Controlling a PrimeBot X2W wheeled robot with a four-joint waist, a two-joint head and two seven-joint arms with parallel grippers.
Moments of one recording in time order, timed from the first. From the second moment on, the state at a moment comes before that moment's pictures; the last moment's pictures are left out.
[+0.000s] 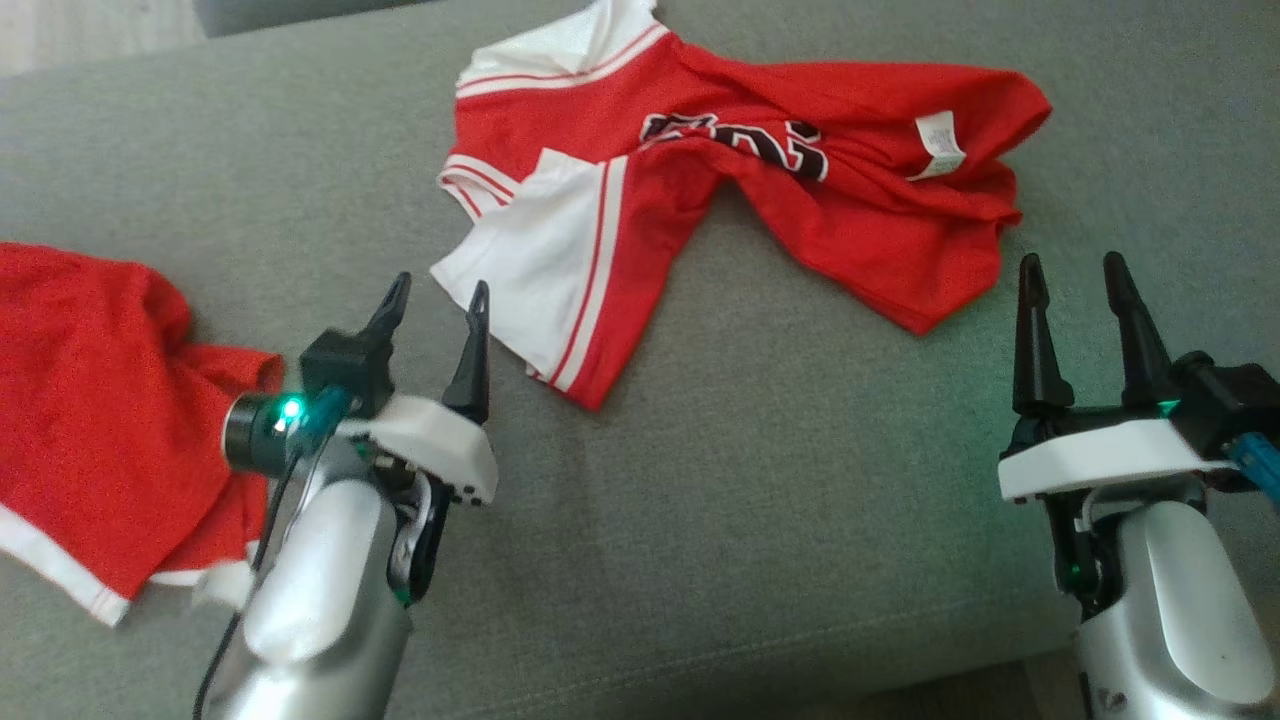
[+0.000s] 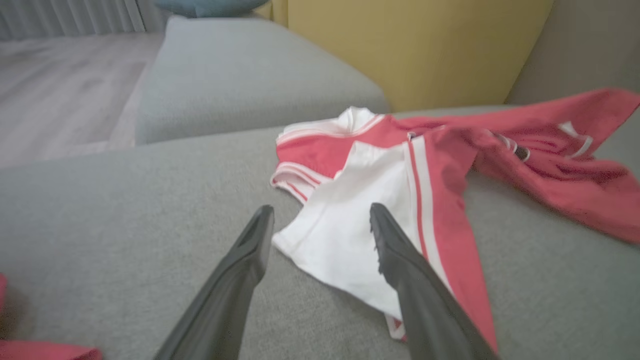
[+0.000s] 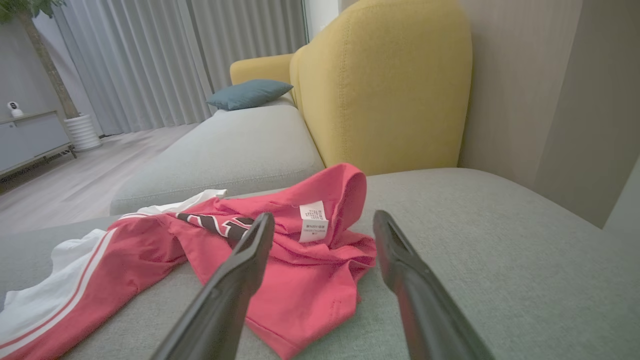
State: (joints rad) left arm -0.37 0.05 -0.29 0.45 -0.17 0.04 -0.25; right arm -0.25 -0.05 -0.04 0.29 0.14 0.13 -0.21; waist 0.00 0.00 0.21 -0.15
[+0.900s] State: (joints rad) left arm -0.75 0.07 -0.34 1.03 -0.11 0.03 -0.21; right arm -0.26 -0.05 -0.08 0.28 0.16 0.13 -0.21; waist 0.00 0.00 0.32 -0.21
